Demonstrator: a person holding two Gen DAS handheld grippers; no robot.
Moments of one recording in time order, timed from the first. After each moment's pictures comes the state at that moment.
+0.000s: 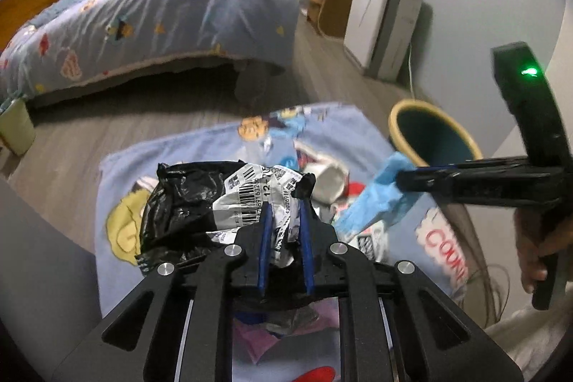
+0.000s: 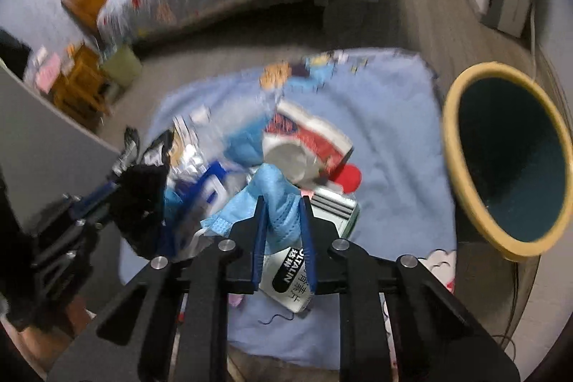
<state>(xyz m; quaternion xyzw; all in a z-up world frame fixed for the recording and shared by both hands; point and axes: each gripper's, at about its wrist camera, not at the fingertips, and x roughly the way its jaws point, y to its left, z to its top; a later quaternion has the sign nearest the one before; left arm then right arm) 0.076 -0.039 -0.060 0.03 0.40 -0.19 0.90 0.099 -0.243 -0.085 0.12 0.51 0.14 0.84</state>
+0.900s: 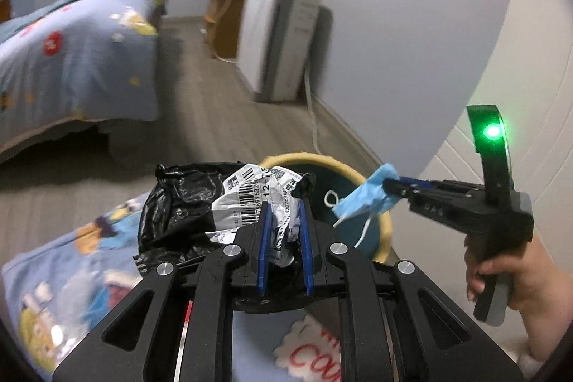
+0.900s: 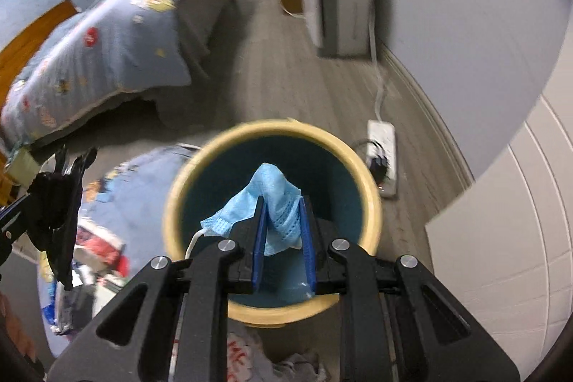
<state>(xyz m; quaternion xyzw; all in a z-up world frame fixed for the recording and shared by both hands) 0.141 -0.272 -0.037 0.05 0.36 -0.37 0.86 0.092 -0.491 -0.094 0.14 0.43 -0.12 0.88</state>
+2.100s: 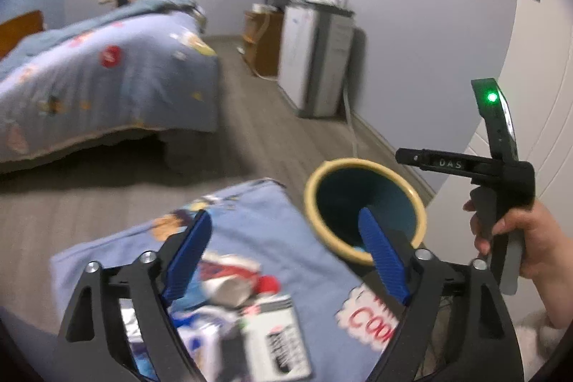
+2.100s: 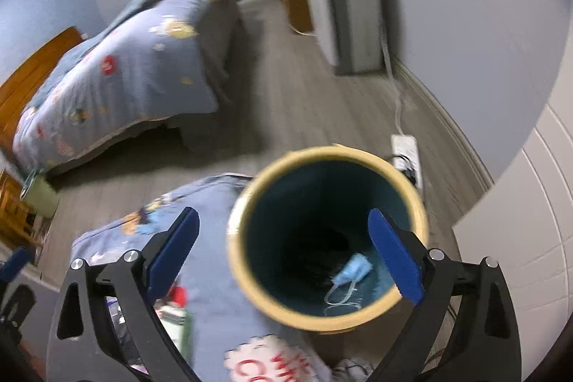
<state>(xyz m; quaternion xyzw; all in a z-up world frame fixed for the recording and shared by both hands) 0.102 -0.145 0.011 0.05 0.32 -0.29 0.90 0.104 -0.422 -0.040 0.17 0.38 -0.10 0.90</state>
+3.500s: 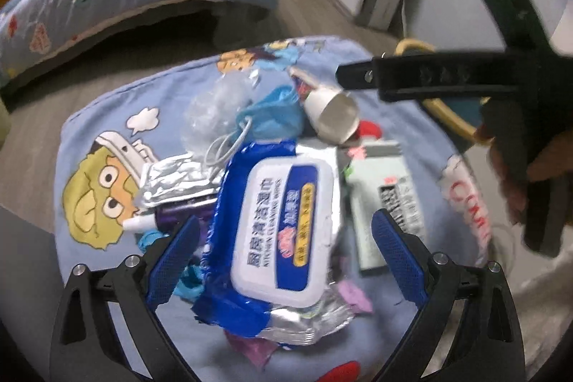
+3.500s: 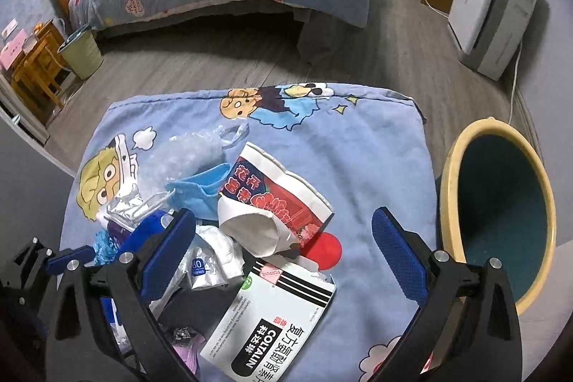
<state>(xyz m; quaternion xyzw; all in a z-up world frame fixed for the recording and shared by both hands) 0.096 -0.054 -0.146 0.07 0.49 -0.21 0.84 0.166 -0.203 -0.134 0.01 0.50 0.07 0.86</state>
